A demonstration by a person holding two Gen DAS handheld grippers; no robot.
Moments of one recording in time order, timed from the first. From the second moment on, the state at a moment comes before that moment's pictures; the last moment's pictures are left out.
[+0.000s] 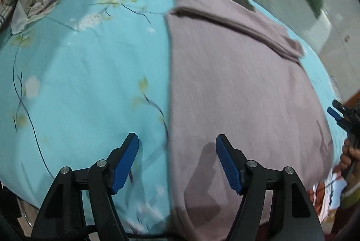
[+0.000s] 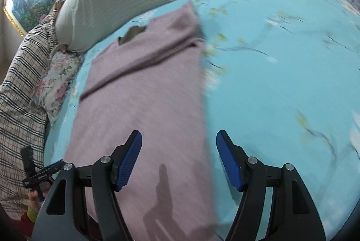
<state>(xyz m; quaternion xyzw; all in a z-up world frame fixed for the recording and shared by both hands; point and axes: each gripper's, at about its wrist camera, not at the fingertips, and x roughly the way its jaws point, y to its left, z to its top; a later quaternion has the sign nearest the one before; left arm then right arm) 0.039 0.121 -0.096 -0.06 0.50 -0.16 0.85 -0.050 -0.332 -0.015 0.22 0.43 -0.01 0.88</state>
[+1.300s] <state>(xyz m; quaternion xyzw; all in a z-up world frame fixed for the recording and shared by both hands) -0.036 0.120 -0.118 -0.08 0.54 -0.30 0.78 -0.124 -0.315 -0.052 0.34 0.43 0.21 0.81</state>
